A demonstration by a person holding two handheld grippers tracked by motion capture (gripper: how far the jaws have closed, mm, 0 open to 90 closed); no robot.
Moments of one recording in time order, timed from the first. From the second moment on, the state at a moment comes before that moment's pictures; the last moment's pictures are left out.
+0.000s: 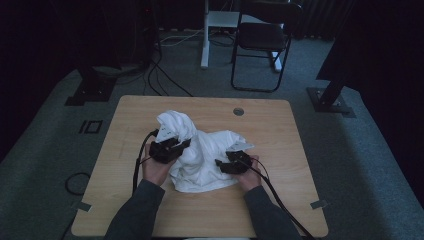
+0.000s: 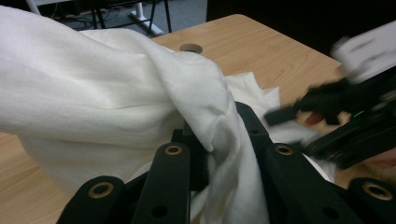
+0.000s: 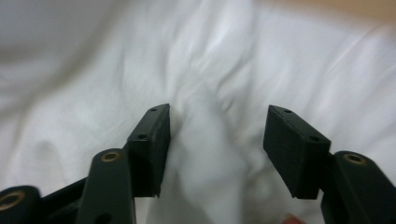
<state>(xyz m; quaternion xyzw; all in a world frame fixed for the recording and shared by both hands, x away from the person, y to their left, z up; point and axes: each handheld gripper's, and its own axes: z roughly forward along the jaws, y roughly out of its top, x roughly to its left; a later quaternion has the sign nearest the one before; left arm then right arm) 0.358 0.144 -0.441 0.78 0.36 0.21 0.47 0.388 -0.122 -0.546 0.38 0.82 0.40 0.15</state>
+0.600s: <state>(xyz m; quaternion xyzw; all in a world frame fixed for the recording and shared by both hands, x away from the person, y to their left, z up) 0.366 0.110 -0.462 0.81 0.34 0.19 0.45 0.375 -0.122 -0.532 0.35 0.81 0.45 0.14</state>
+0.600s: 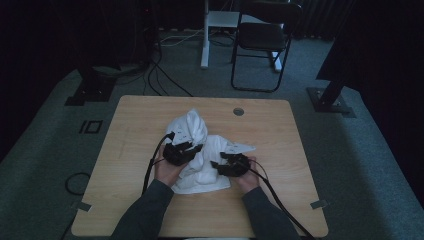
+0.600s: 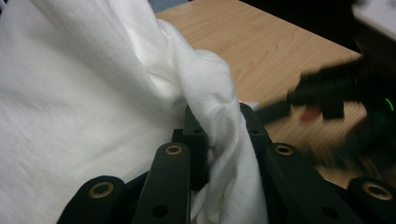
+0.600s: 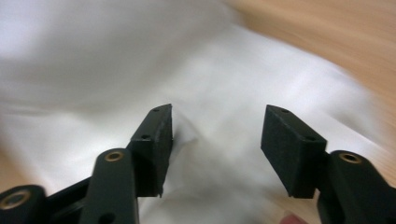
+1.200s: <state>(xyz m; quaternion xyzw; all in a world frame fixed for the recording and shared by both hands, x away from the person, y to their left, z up) 0.356 0.058 -0.534 0.85 0.31 0.14 0.40 0.385 -0.190 -0.487 0.41 0.74 0.51 0.16</state>
